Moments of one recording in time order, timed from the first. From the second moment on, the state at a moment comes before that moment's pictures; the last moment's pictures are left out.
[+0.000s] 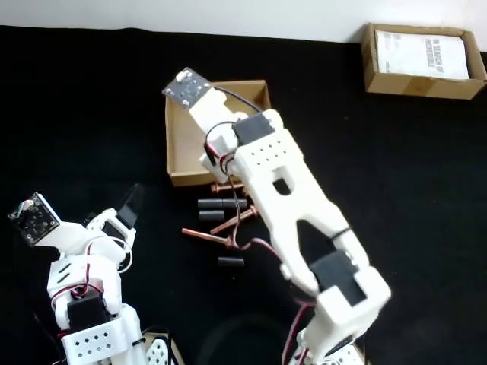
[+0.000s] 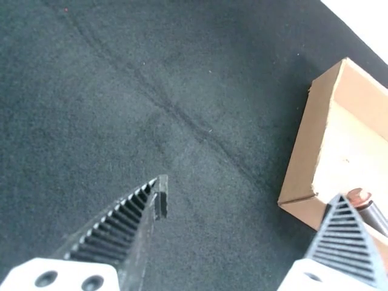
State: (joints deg) left arm -24.6 -103.1 96.1 48.0 26.3; right arm -36.1 8.4 -9.6 73.2 21.1
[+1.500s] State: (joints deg) left arm -24.6 -103.1 96.1 49.6 26.2; right arm -49.9 -0.4 26.9 72.4 23.5
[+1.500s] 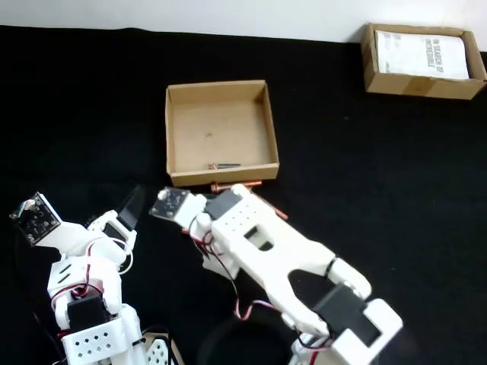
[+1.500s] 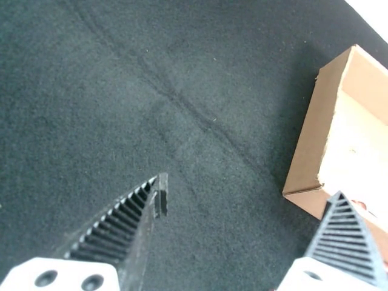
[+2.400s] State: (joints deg) left arm -24.6 -103.1 96.1 49.6 26.2; right arm -47.1 12.1 17.4 78.2 23.6
